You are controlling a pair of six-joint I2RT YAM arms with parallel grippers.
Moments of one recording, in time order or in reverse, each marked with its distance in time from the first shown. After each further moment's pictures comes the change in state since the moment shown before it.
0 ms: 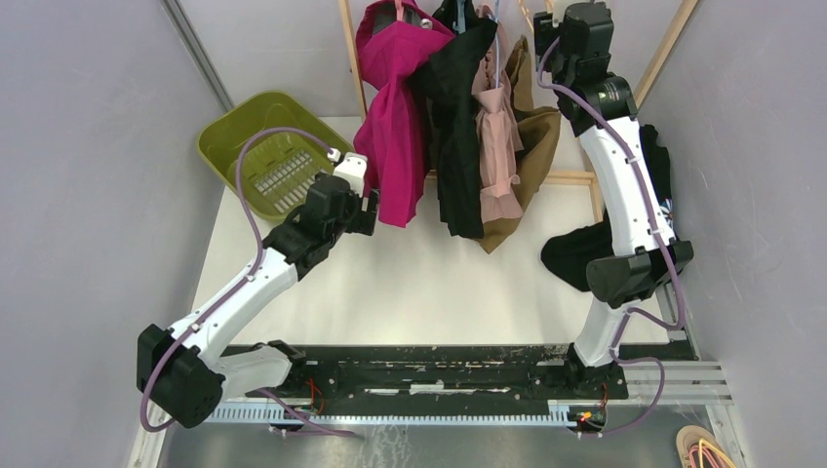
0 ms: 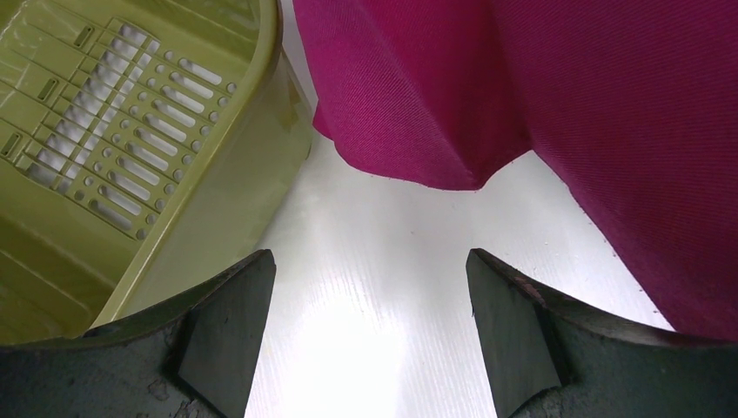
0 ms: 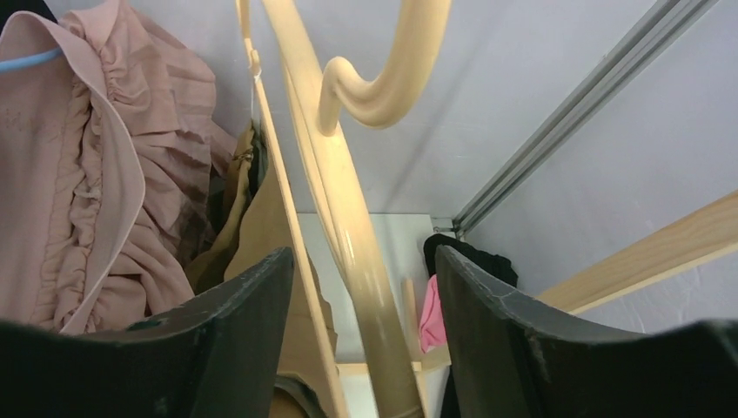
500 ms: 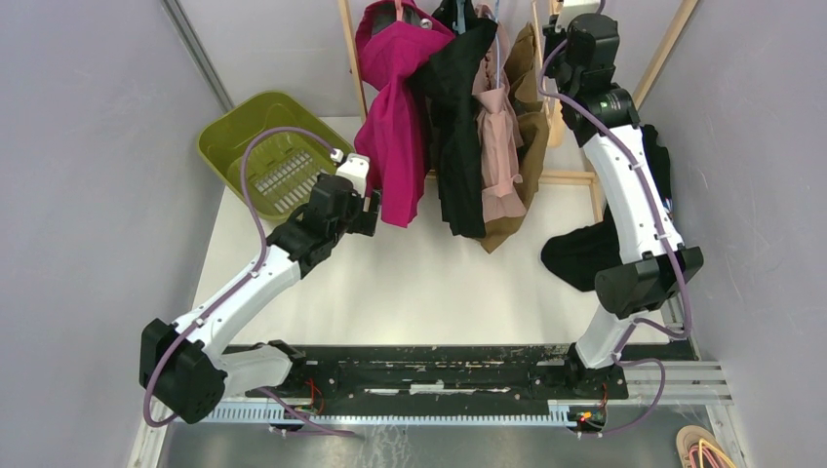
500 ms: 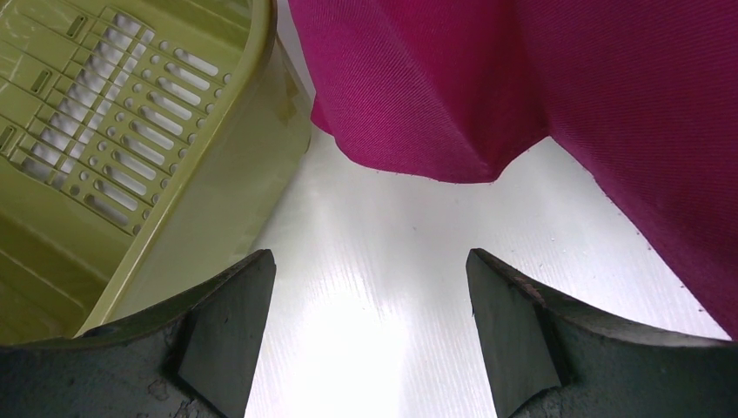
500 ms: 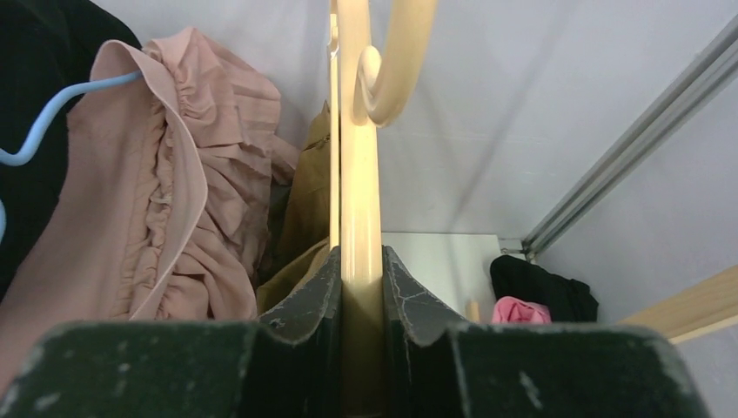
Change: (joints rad) left arm 0.000 0.027 0.000 0.000 -0.006 0.000; right arm -0.027 -0.070 -0.175 0.156 -0.157 0.109
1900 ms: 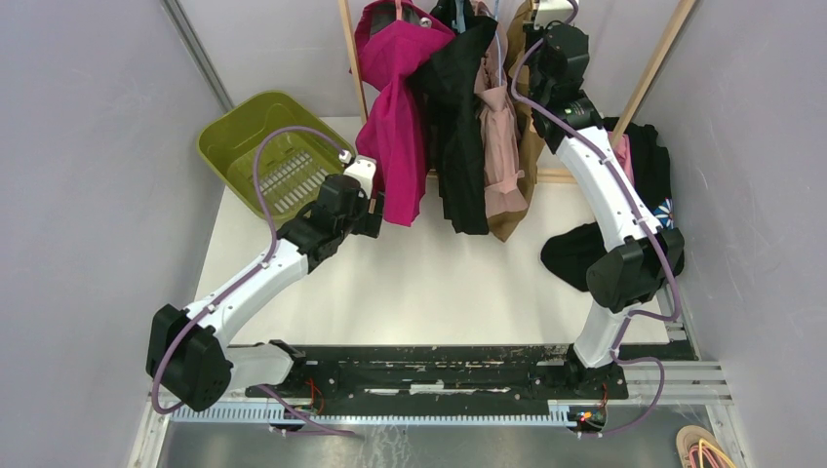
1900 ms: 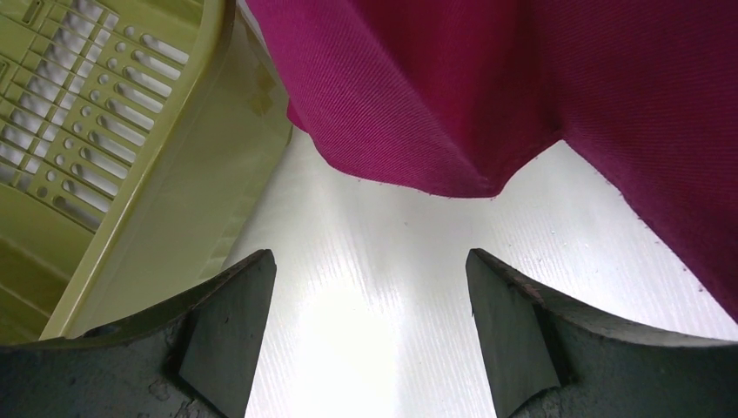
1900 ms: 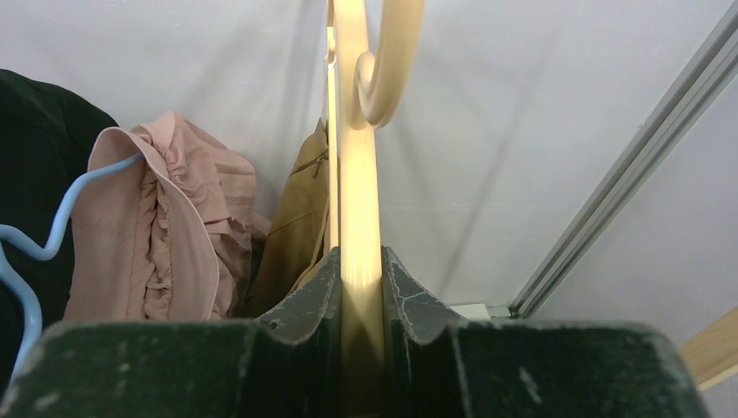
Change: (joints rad) left arm 0.000 0.068 0.001 0.016 0.026 0.000; right arm 0.066 0.041 -0.140 0.436 0.151 -0.106
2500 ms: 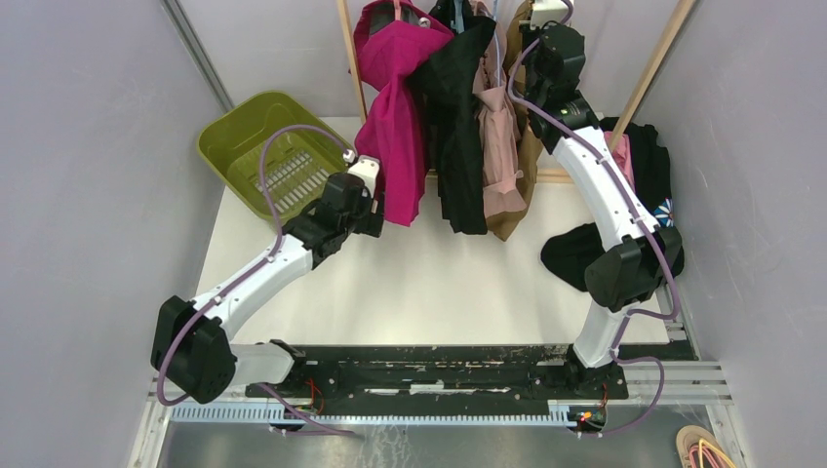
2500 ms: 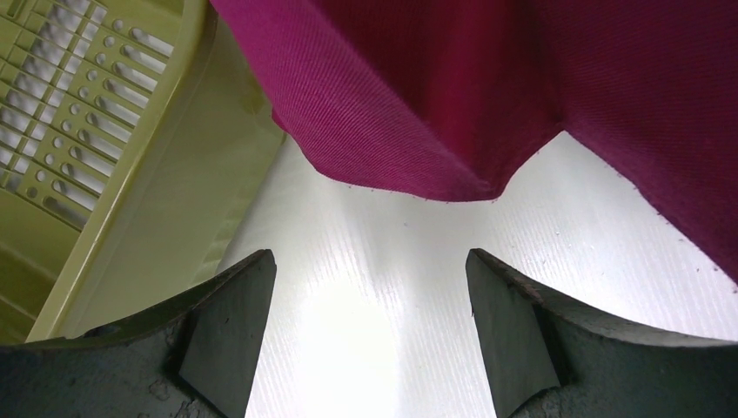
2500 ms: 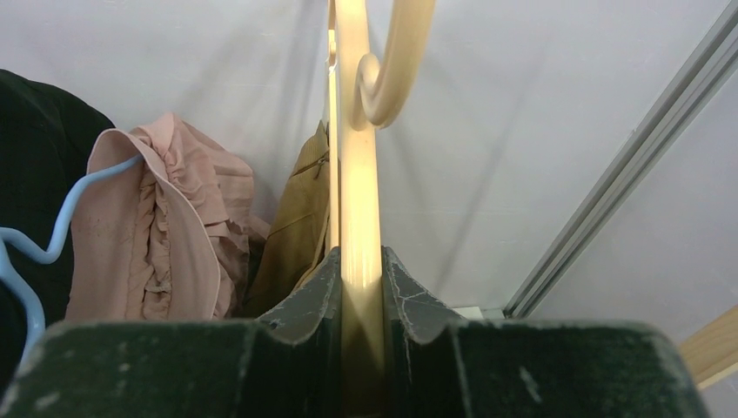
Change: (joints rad) left arm 0.000 0.037 0.011 0.001 0.000 0.000; right arm 0.016 0.006 0.004 0.026 0.027 -0.034
